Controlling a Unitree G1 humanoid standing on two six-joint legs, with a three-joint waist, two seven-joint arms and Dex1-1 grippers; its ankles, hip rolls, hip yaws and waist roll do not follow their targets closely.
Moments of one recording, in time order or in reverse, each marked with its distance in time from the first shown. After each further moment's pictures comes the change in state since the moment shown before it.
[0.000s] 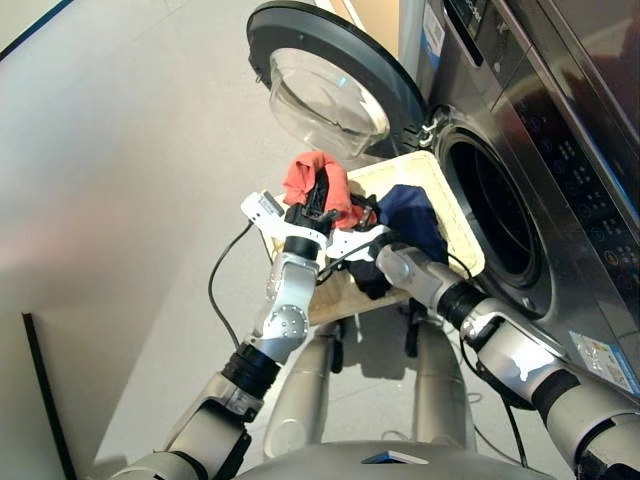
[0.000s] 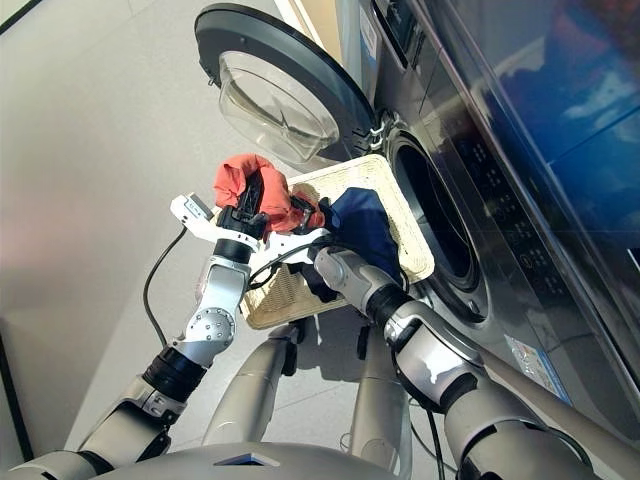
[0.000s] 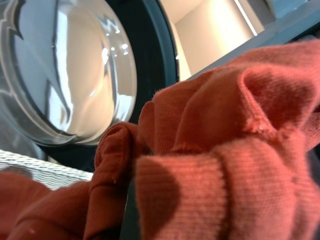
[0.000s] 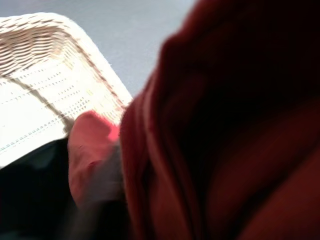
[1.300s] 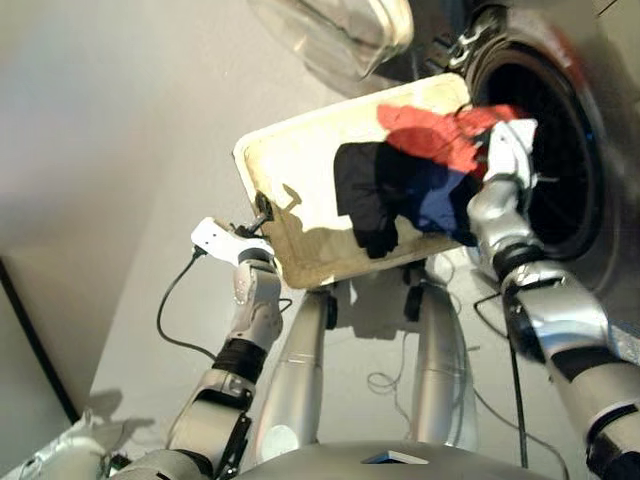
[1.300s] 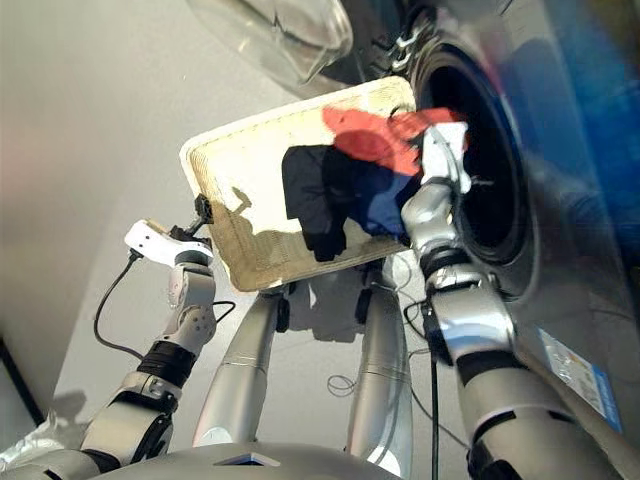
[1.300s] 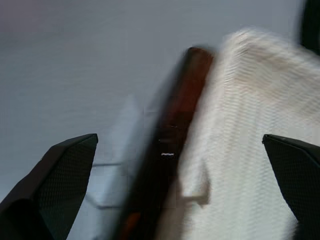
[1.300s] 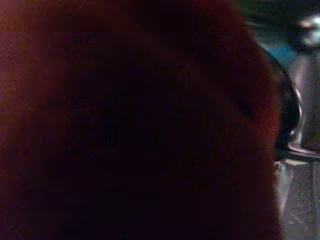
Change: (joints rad) left arm 0.076 0.051 0.237 0.340 0.263 -0.074 0.270; right arm -0.392 -0.331 -0.675 0.421 0.641 0.051 -0.540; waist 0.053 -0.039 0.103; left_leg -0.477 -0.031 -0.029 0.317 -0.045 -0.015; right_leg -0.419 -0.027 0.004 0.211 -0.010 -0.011
